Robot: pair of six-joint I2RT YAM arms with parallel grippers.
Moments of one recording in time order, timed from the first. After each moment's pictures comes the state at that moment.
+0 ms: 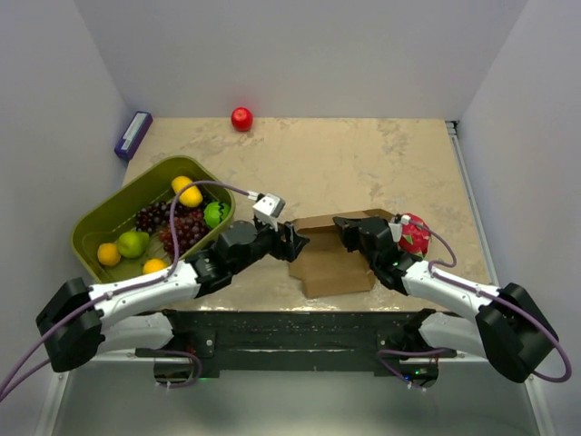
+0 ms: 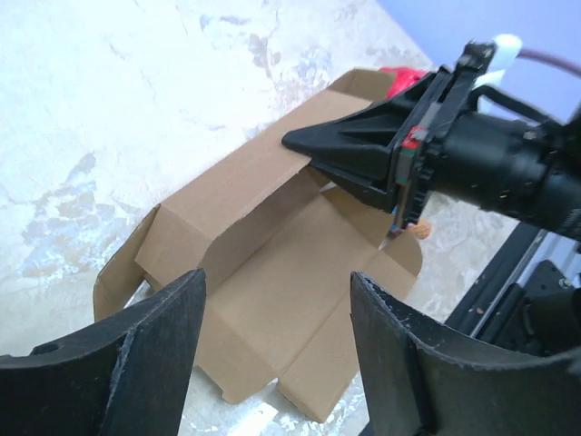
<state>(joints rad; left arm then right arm) -0.94 1.16 0.60 0.30 -0.13 -0.41 0.65 1.14 0.43 0.22 0.38 1.73</state>
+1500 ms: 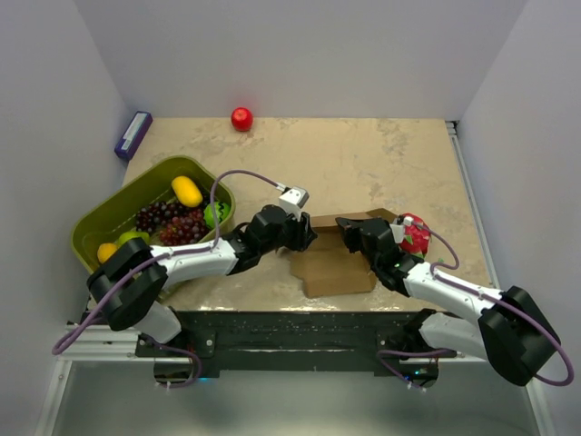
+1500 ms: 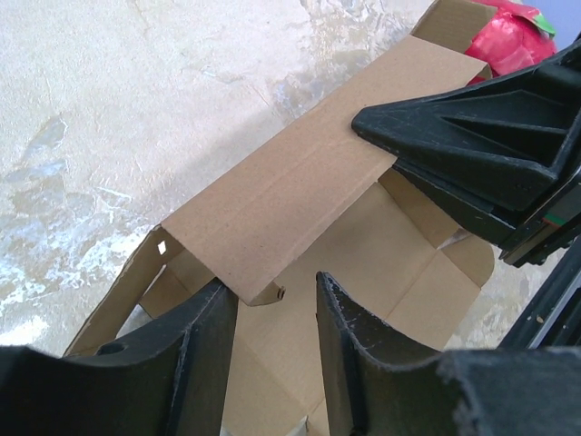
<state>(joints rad) -0.88 1.52 0.76 0.32 -0.04 -0.42 0.65 1.12 0.42 0.20 0.40 1.73</state>
